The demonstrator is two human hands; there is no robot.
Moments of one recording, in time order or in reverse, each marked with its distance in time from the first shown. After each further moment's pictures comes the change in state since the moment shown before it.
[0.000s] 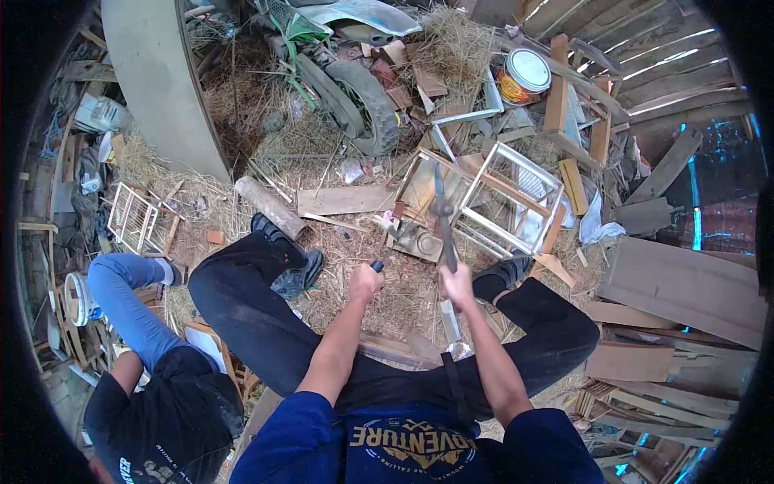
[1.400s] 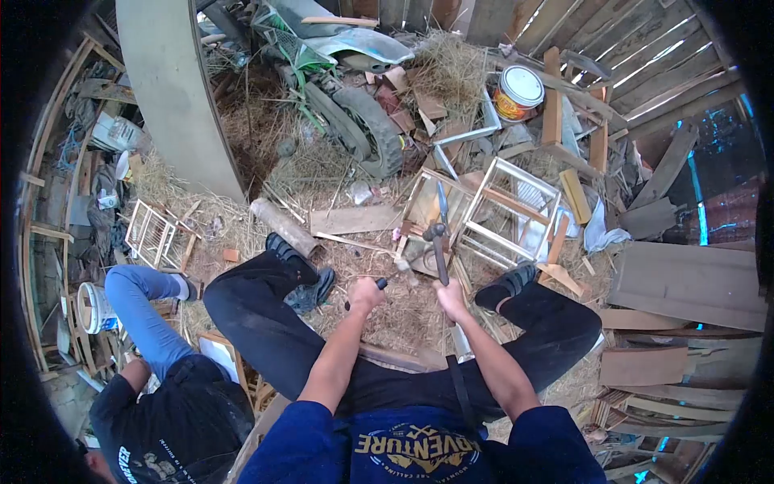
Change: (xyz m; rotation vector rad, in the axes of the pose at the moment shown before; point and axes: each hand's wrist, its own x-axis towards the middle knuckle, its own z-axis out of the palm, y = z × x) left_hand -0.013 -0.004 -0.031 0.367 -0.006 0.151; right_hand -0.009 0.007 0.023 0.114 -0.088 0.136
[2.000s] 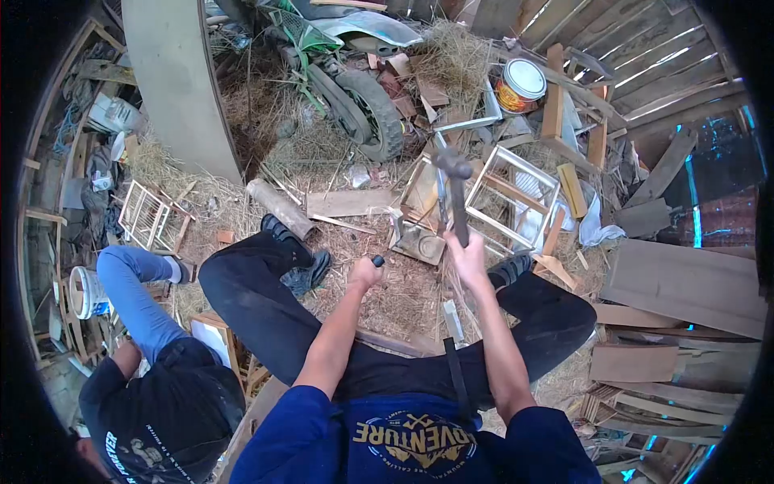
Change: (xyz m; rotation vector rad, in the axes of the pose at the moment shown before) left_hand 0.012 -0.007 0.016 -0.257 -0.034 -0.064; right_hand -0.053 -0.141 -0.035 -0.022 0.056 -0.430
